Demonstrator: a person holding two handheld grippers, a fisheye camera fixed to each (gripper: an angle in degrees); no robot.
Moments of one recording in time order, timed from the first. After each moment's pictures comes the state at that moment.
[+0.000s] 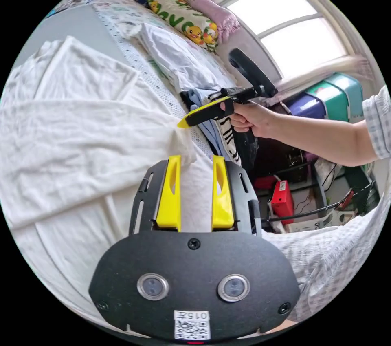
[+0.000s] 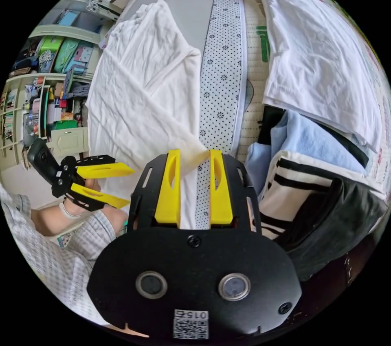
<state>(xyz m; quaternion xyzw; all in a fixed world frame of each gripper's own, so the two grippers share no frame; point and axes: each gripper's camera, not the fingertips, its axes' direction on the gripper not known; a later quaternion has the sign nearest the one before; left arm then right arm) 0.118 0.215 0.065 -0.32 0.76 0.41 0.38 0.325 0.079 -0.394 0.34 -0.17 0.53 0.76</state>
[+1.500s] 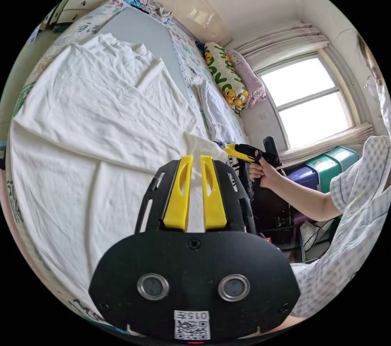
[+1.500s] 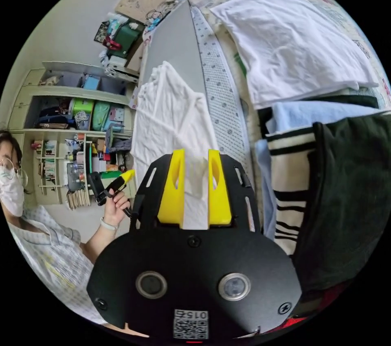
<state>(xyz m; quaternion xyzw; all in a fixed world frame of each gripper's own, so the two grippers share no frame) 0.019 0.168 0.229 -0.39 0.75 0.19 0.50 0.258 0.156 -0.405 0.51 -0.24 0.56 0.61</state>
